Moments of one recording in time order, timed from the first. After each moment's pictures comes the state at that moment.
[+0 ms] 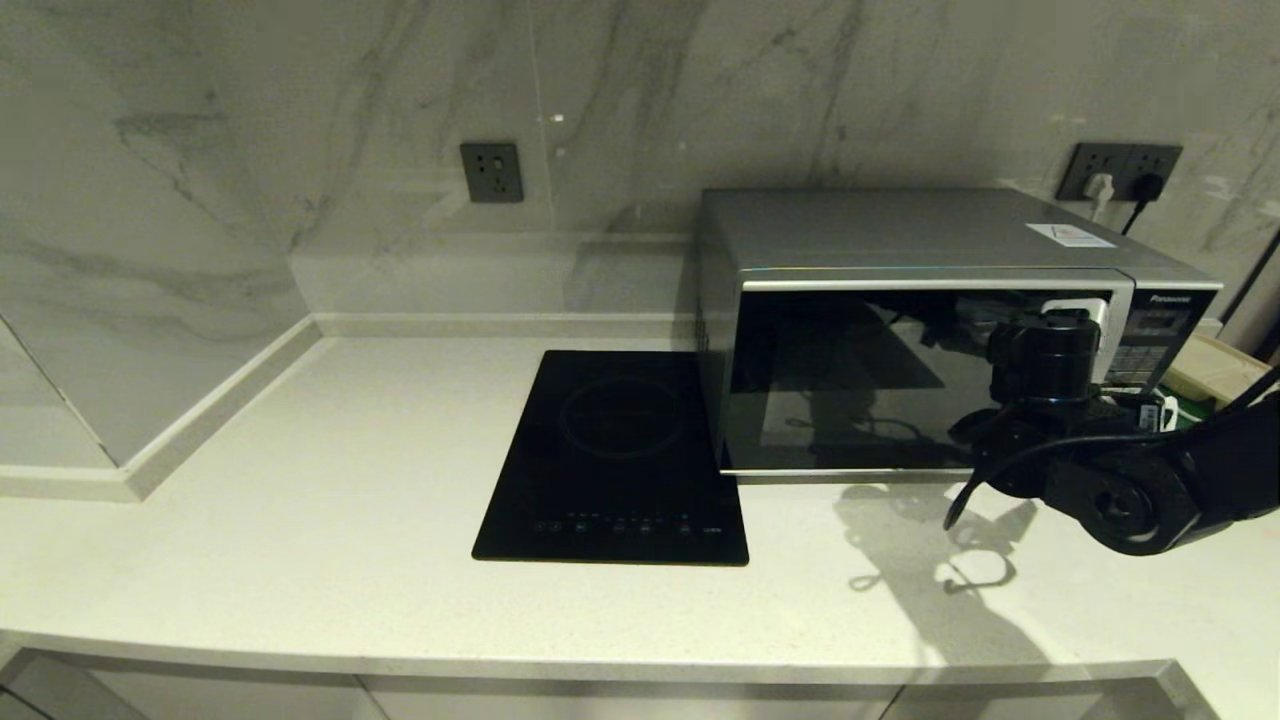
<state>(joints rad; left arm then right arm) 0.00 0.00 0.00 -0.01 0.01 -0.05 0.23 1.97 -0.94 -0.76 -1.22 -0.06</state>
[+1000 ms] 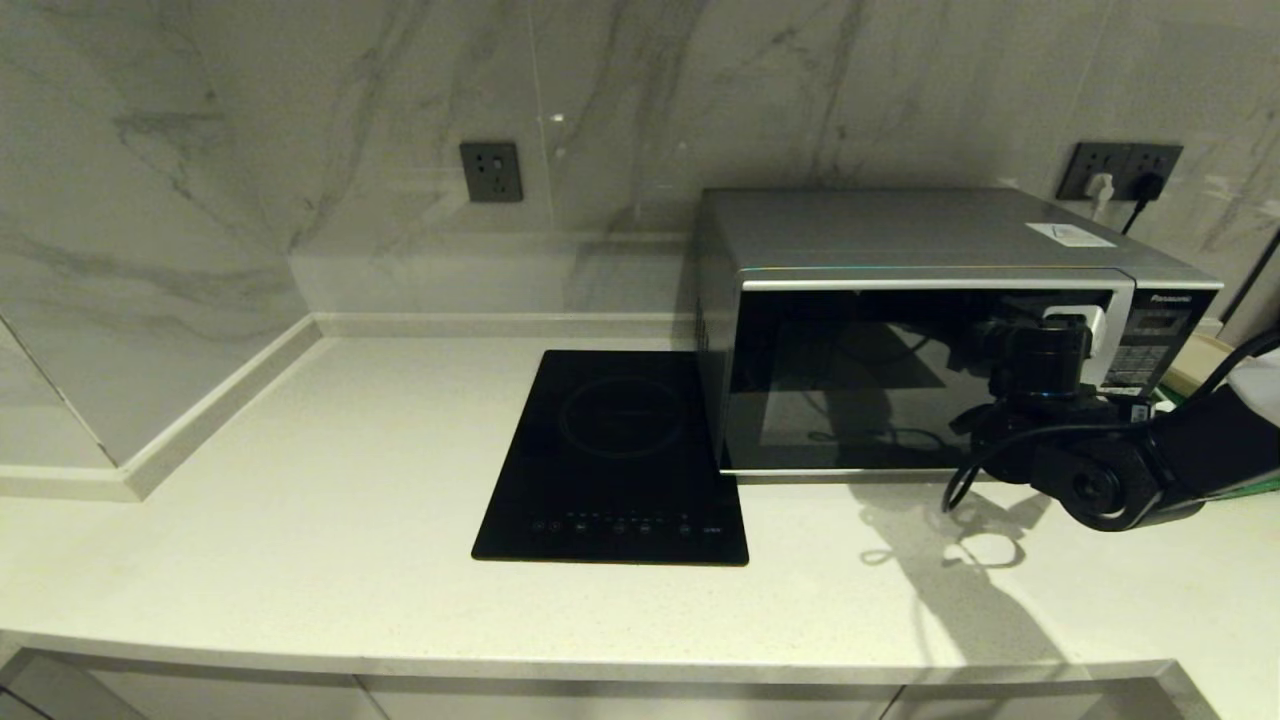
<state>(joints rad) 0.00 0.00 0.00 -0.01 0.01 -0.05 0.15 2.07 -1.03 -0.75 -1.18 -0.04</state>
